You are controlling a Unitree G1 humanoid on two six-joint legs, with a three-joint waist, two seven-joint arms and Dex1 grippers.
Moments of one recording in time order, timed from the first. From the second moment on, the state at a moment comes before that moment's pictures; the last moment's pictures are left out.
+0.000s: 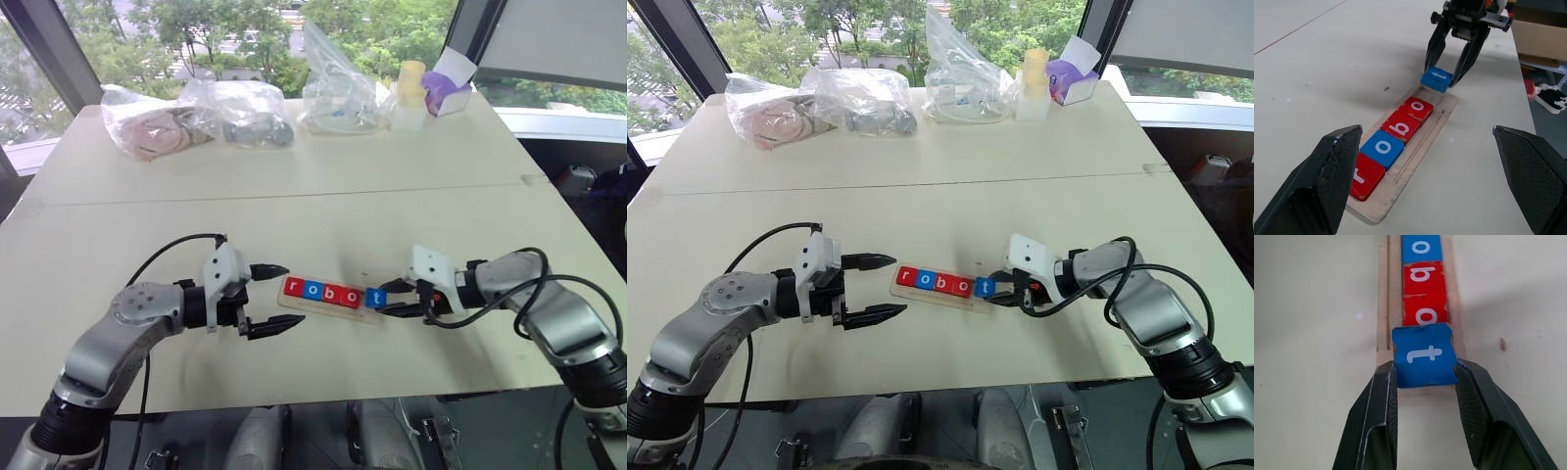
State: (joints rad) left arm -0.16 0.69 -0.05 -0.46 -0.54 0.52 -0.94; right arm -0.37 -0.85 0.23 -0.29 0.24 0.61 1.14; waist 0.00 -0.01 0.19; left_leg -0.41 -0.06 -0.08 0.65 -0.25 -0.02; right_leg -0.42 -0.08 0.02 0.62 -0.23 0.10
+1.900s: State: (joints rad) left arm -0.13 0.69 -0.05 -0.49 -0.56 0.54 -0.91; right arm -0.45 -0.83 0.24 -0.11 0.15 0.57 1.07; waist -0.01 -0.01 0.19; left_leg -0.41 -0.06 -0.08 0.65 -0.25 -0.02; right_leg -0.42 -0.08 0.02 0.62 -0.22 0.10
